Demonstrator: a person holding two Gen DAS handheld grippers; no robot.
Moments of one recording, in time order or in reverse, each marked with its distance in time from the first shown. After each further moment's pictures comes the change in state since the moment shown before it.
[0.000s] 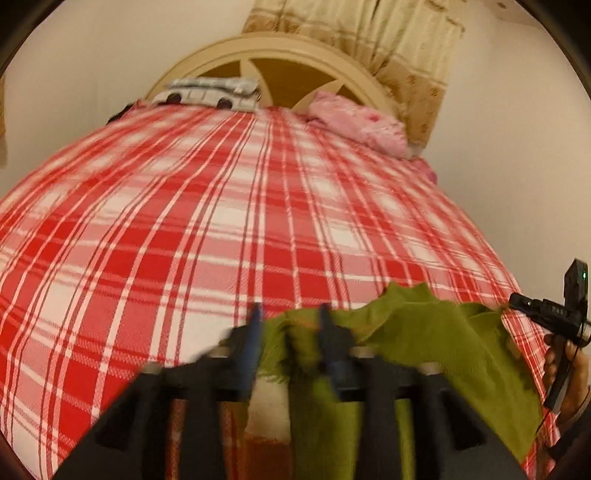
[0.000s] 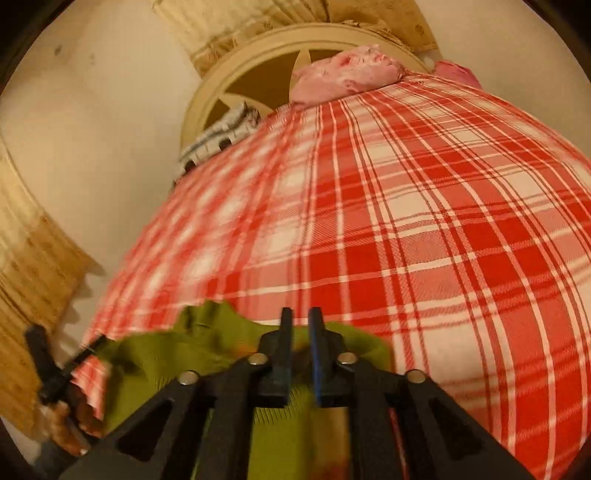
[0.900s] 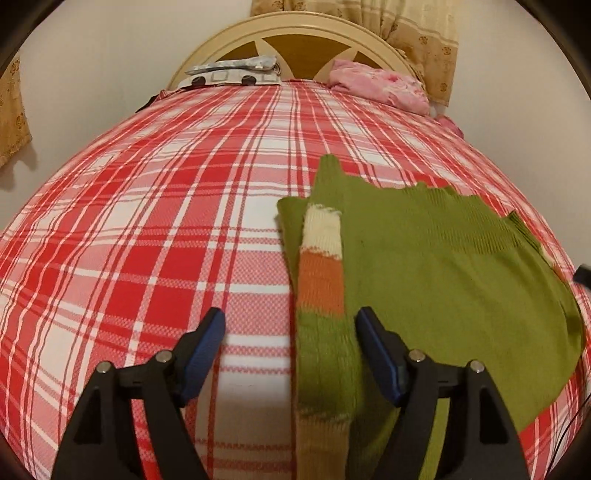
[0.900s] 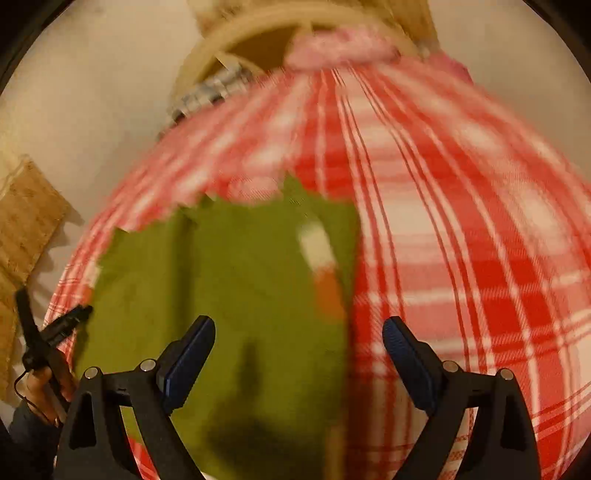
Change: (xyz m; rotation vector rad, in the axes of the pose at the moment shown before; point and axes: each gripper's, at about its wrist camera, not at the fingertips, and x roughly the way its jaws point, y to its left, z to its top) left arm -0.039 0.007 -0.087 0.091 0.085 0.183; right arm -0.050 0.023 -0.068 -0.125 0.076 -0.097
